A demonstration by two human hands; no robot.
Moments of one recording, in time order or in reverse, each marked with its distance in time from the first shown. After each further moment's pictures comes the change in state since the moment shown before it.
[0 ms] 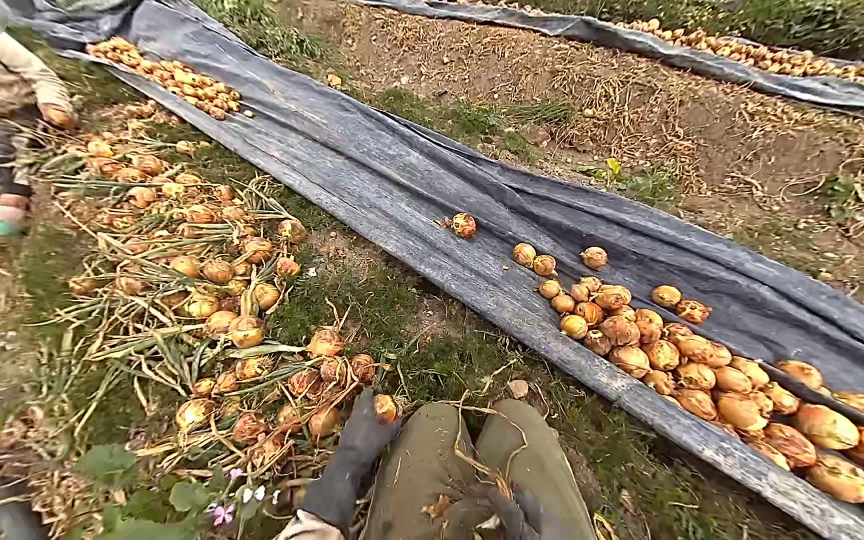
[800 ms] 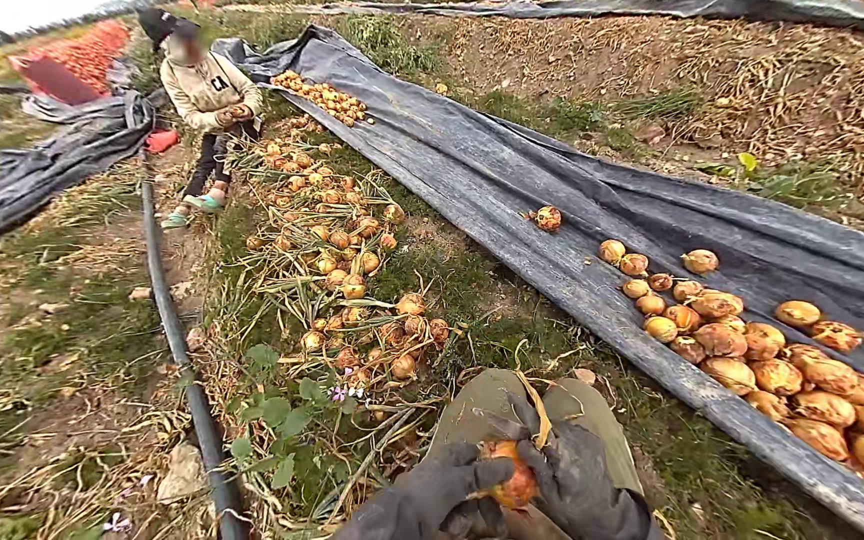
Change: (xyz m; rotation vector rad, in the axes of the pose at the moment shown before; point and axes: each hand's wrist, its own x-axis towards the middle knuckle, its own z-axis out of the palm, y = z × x) left_hand -0.252 0.075 -0.062 -0.770 -0.658 -0.055; right_hand 0.010 -0.022 0.032 -0.764 0.438 -1.124
